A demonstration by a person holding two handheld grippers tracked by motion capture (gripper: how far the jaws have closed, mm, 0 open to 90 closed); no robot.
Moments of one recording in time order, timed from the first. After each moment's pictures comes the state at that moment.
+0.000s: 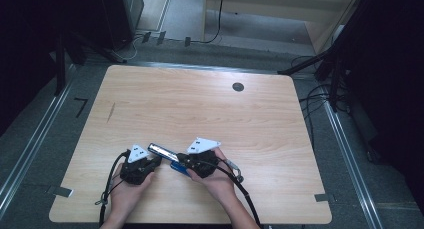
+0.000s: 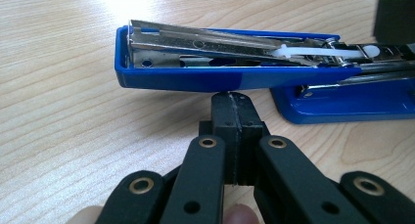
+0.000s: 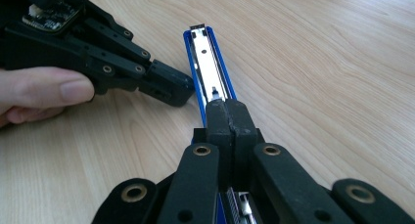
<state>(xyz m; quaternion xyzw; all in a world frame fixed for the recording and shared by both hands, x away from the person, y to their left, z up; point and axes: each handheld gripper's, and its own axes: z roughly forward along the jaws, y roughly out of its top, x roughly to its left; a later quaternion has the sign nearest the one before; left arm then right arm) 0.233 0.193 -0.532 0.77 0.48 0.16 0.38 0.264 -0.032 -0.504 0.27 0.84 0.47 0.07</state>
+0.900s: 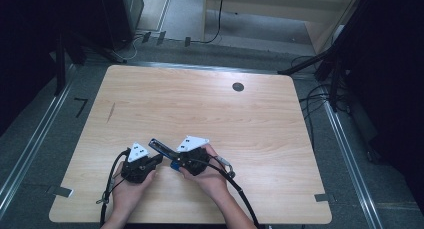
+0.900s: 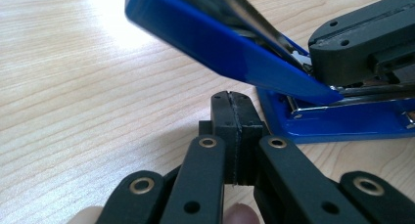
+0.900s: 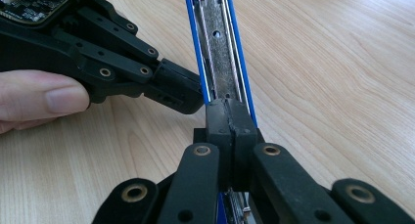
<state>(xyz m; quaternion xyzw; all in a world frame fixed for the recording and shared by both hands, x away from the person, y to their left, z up) 0.233 0.189 -0.525 0.77 0.48 0.16 0.40 0.269 -0.011 -0.503 0.25 0.86 0.45 0.08</state>
